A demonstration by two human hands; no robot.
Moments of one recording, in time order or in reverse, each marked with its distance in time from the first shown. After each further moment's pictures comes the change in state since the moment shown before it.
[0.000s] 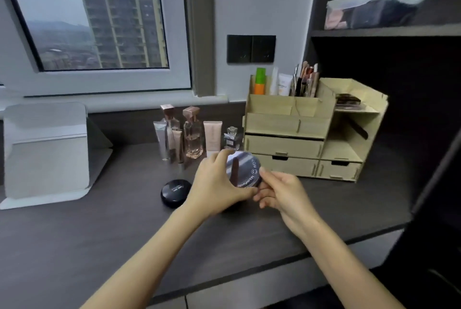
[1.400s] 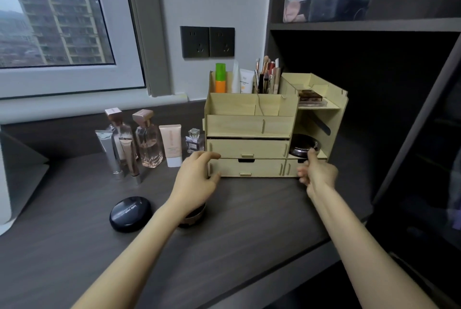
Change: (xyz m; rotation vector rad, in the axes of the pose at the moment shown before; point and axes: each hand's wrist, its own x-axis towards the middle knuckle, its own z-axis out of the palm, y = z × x) left_hand 0.056 -0.003 0.045 -0.065 -0.103 0.029; right_hand 0.078 -0.014 -0.132 0.037 0.888 0.058
